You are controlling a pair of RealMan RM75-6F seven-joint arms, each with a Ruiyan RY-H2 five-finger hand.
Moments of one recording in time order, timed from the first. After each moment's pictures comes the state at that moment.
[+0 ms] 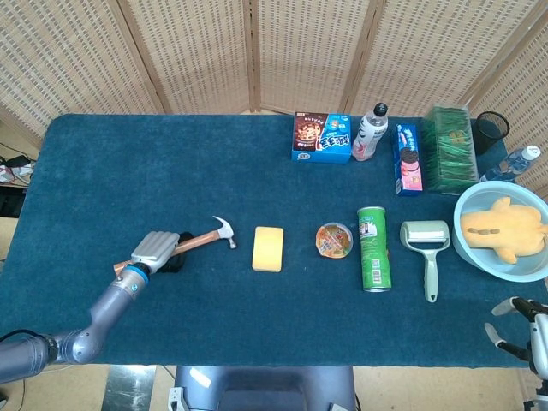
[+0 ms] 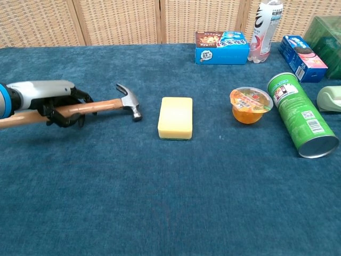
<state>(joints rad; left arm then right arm) -0.74 -1.41 -0.14 -1.56 0.87 0.76 0.24 -0.07 -1.16 0.04 -1.49 -1.48 1.58 0.29</state>
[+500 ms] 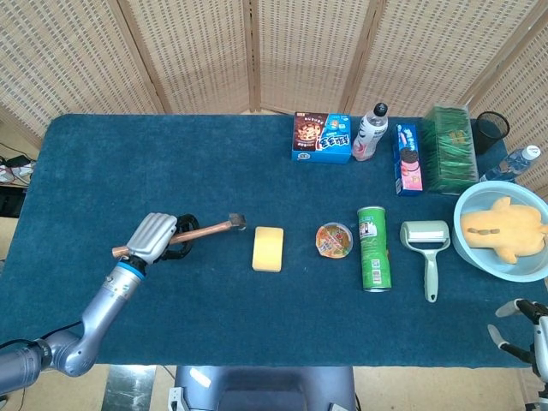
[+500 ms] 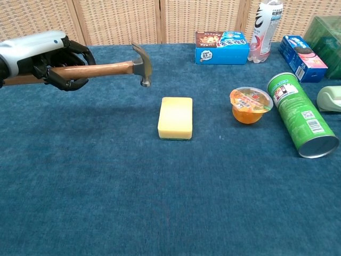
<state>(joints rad) -0.64 -1.41 -0.18 -1.56 1.27 0.99 -0.03 -0.08 -1.16 0.05 -1.50 -1.47 1.59 0.28</state>
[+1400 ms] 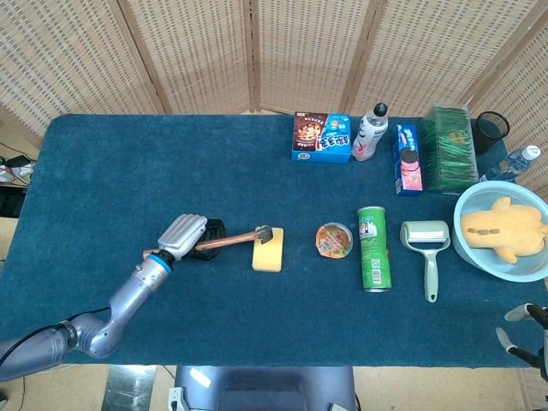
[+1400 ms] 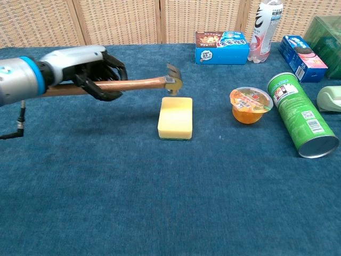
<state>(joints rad) -0.78 -1.52 -0.22 -1.46 1.18 0.79 -0.11 -0.11 -1.17 0.06 -1.47 -1.44 1.58 0.32</state>
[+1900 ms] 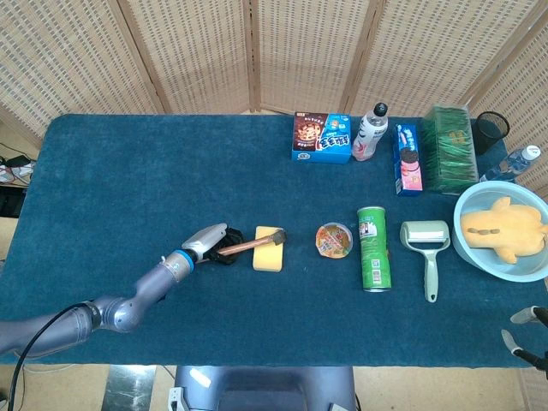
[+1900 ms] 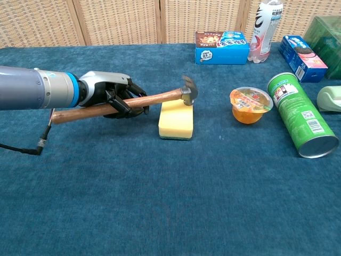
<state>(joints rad) -0.92 -1.56 -0.27 -1.35 0.89 0.42 -0.24 -0.12 -1.18 0.06 -1.45 -1.43 1.58 0.34</state>
